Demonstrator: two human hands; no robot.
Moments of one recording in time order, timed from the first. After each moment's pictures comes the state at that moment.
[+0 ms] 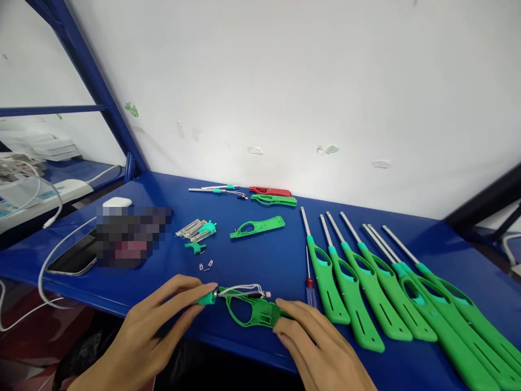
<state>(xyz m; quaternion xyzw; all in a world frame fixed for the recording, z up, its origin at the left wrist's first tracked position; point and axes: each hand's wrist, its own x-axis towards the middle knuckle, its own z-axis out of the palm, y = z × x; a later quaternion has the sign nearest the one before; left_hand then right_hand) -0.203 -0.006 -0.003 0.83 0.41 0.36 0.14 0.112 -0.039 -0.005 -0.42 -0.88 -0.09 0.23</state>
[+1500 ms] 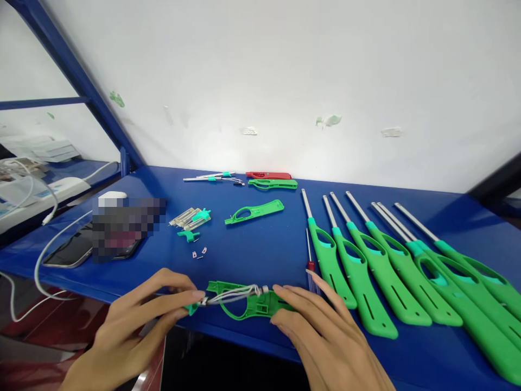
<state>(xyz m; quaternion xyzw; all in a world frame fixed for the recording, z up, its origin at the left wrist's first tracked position) -0.207 -0.002 -0.004 0.87 0.29 0.39 0.12 0.124 -0.039 -0.027 -0.39 -0.87 -0.09 0.28</state>
